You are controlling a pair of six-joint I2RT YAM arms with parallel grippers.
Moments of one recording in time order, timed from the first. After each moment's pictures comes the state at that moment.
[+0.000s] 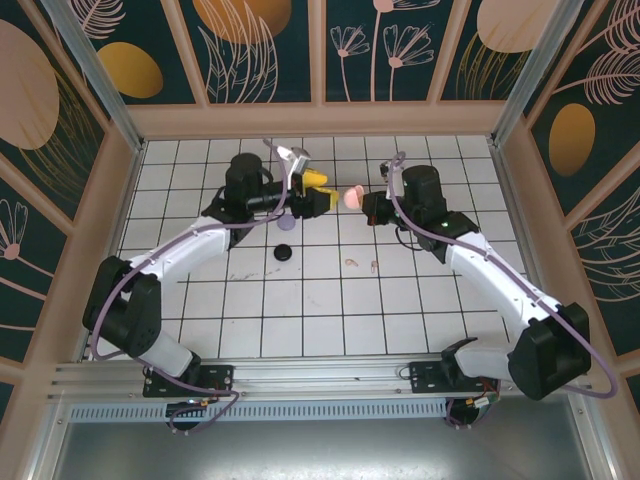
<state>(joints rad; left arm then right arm) -0.51 1.57 1.13 0.25 0.77 -0.24 0.47 1.27 1.01 -0.30 -0.23 0.34</state>
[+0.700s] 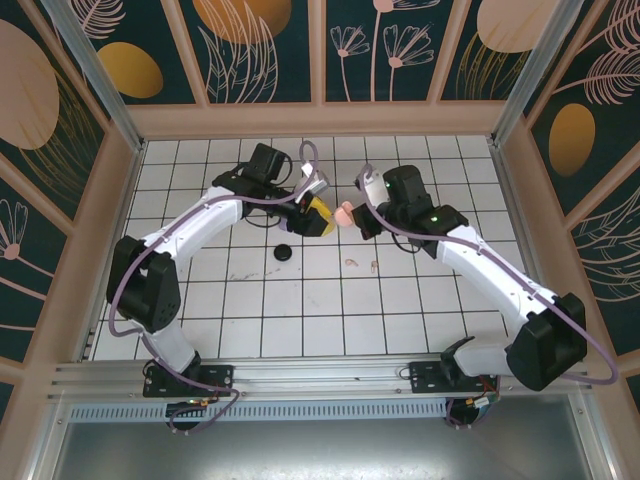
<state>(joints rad) -0.51 1.74 1.43 -0.60 0.97 0.32 0.57 1.31 1.11 -0.49 -0.20 0.03</state>
